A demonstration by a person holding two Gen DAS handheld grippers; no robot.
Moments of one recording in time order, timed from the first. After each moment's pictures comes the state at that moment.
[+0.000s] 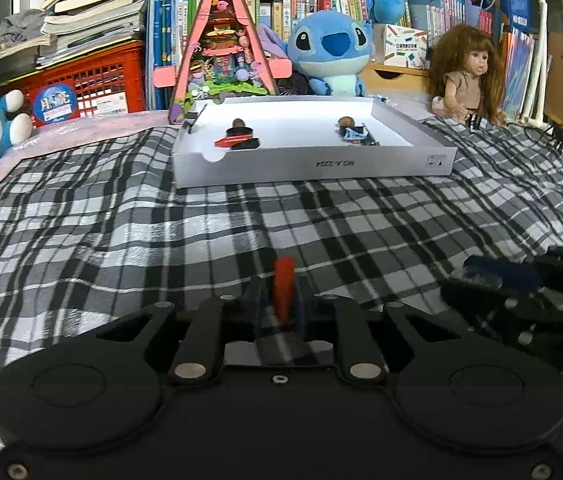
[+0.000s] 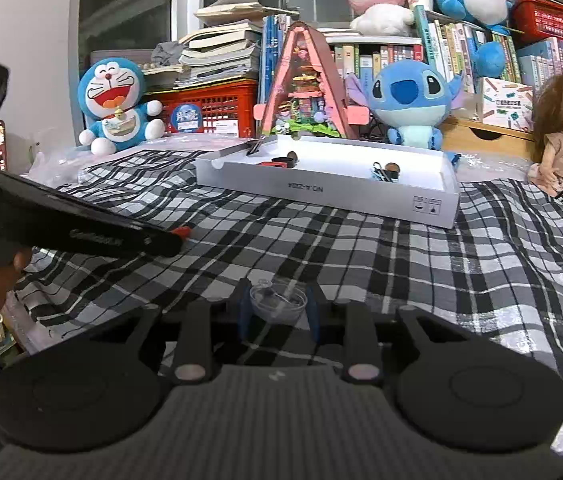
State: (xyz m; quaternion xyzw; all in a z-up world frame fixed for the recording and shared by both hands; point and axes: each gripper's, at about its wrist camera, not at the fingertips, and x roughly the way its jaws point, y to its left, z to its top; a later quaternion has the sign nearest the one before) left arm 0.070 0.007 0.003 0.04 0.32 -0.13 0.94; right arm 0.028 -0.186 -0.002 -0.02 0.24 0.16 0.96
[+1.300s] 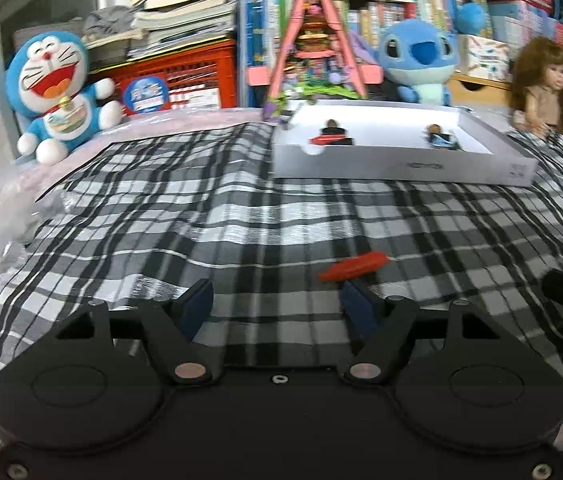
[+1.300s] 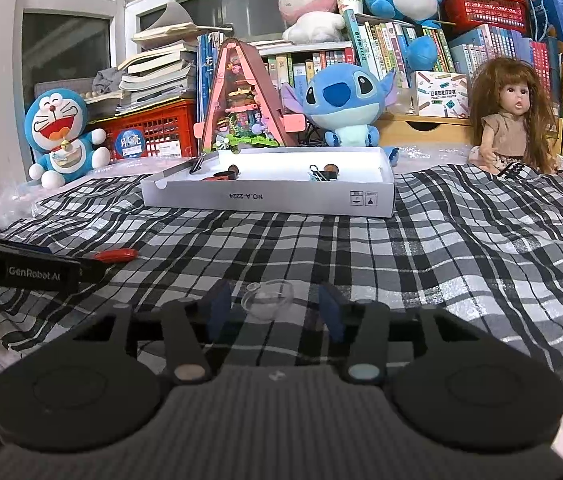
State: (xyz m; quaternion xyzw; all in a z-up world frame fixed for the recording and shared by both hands) left arm 0.059 0.025 -0.001 0.03 0.31 0.01 0.95; right arm 0.017 -0.199 -0.003 0.02 0.23 0.07 0.97
